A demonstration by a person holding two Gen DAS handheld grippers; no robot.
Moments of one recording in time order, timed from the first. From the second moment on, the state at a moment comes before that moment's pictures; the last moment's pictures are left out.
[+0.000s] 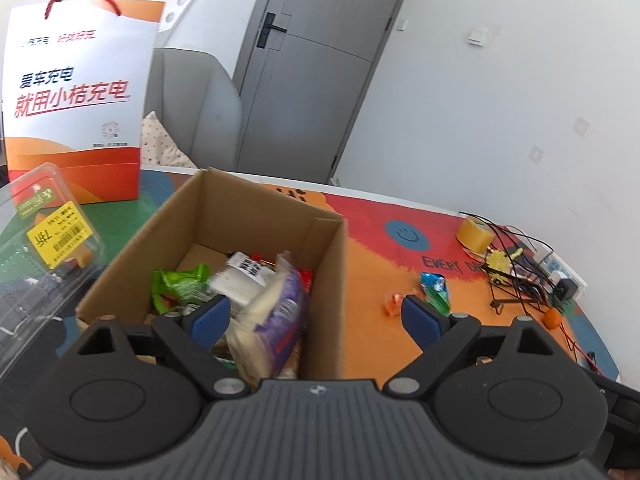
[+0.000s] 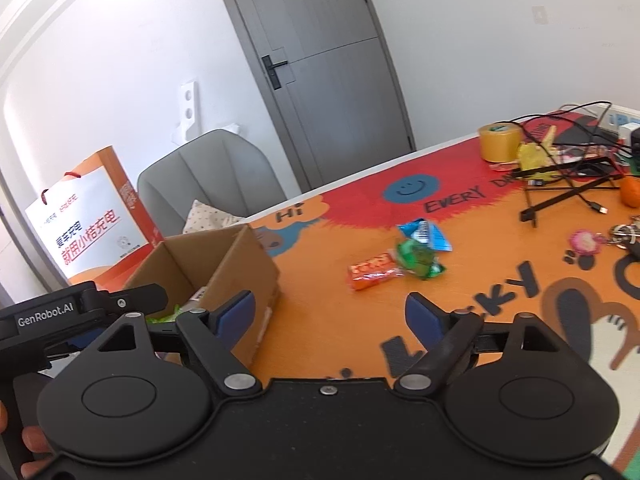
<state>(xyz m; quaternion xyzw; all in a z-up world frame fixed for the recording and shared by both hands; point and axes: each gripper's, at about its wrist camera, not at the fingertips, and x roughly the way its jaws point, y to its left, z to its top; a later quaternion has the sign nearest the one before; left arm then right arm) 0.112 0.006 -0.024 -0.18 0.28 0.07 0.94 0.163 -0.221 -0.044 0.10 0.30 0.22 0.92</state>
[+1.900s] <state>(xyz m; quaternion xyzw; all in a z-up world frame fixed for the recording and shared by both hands) 0.134 -0.097 -0.077 -0.12 0.35 -0.03 0.93 0.148 -0.295 -0.123 0.02 0.34 0.17 0.92</state>
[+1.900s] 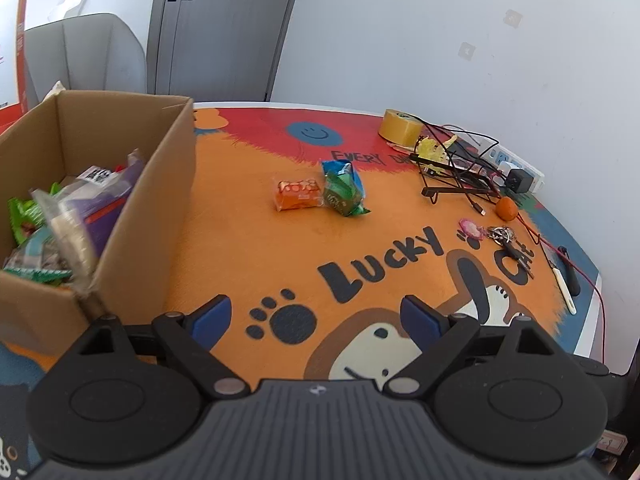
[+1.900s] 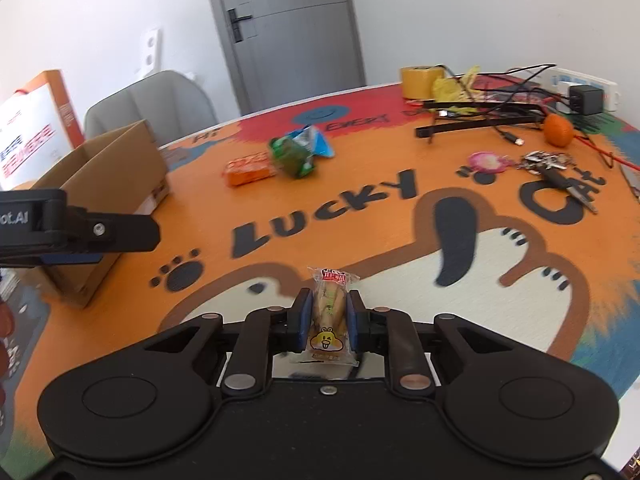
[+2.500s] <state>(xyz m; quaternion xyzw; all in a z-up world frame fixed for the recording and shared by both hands) 0.192 -0.115 -0.075 -0.12 0.34 -0.02 0.93 0.193 -0.319 -0.119 0.07 0.33 0.15 0.93</state>
